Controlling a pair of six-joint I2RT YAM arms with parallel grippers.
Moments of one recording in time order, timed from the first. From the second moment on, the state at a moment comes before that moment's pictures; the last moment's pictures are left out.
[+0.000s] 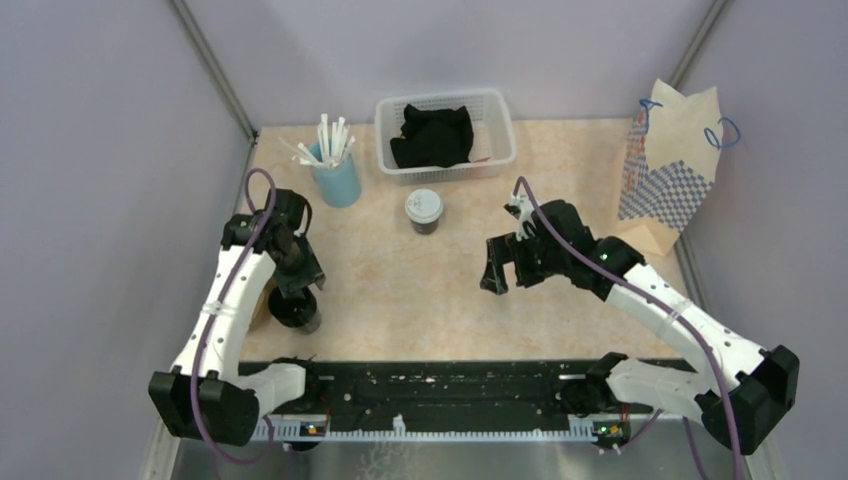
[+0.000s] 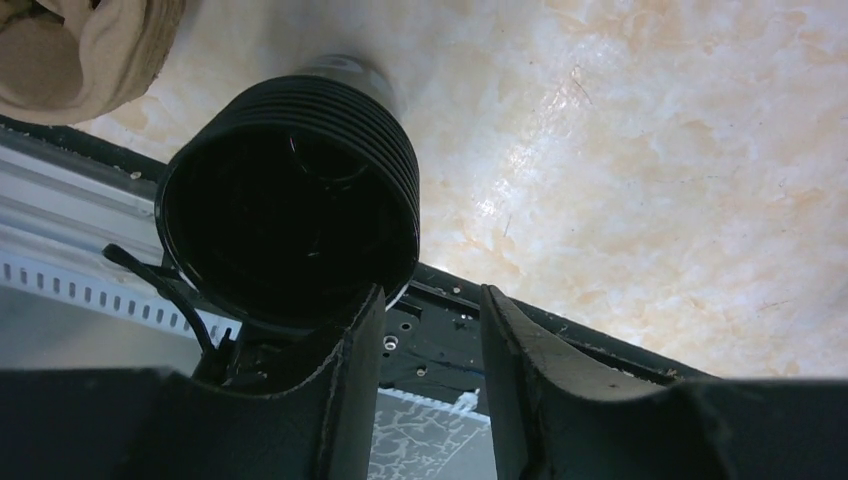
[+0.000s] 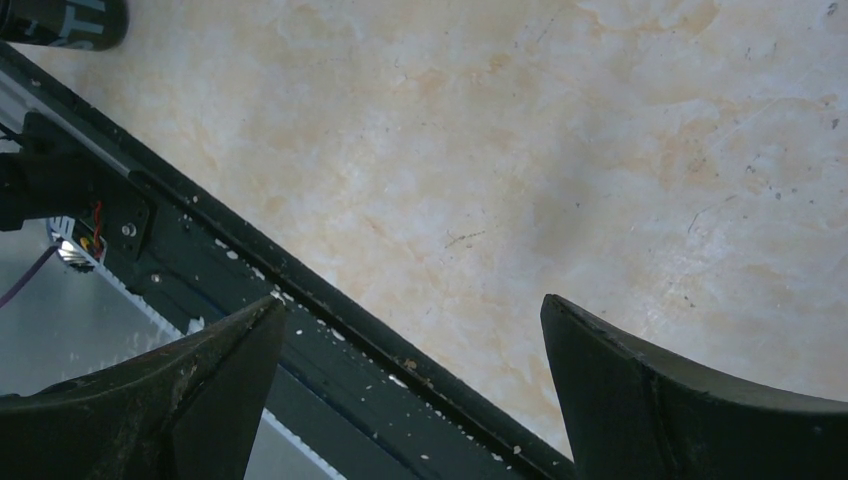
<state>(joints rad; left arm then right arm) -0.14 1.13 1.16 -1.34 -0.12 -0.64 0.66 1.06 0.97 -0.71 -0.19 0.34</state>
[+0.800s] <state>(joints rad) 0.02 1.18 1.14 -1.23 -0.04 -0.47 0.66 1.05 0.95 -0.71 -0.19 0.34</state>
